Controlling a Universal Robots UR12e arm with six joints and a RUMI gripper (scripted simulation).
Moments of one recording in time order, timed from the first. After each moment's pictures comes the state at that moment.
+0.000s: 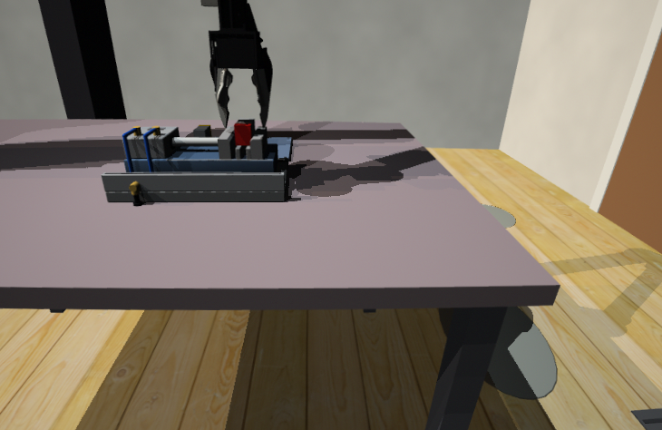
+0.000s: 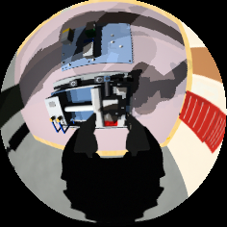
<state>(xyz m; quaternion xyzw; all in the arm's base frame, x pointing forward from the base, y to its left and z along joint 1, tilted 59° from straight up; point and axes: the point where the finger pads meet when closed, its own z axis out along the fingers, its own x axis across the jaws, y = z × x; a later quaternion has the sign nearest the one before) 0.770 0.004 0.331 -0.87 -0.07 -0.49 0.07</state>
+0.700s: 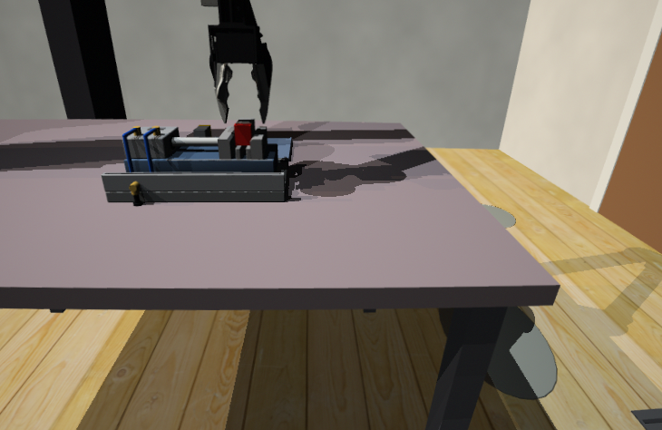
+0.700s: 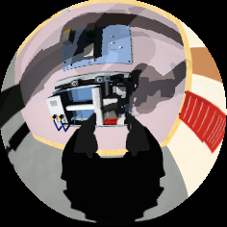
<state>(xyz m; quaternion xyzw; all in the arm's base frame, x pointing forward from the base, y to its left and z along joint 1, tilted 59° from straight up) 0.763 0.002 0.335 -0.87 -0.07 -0.49 0.07</state>
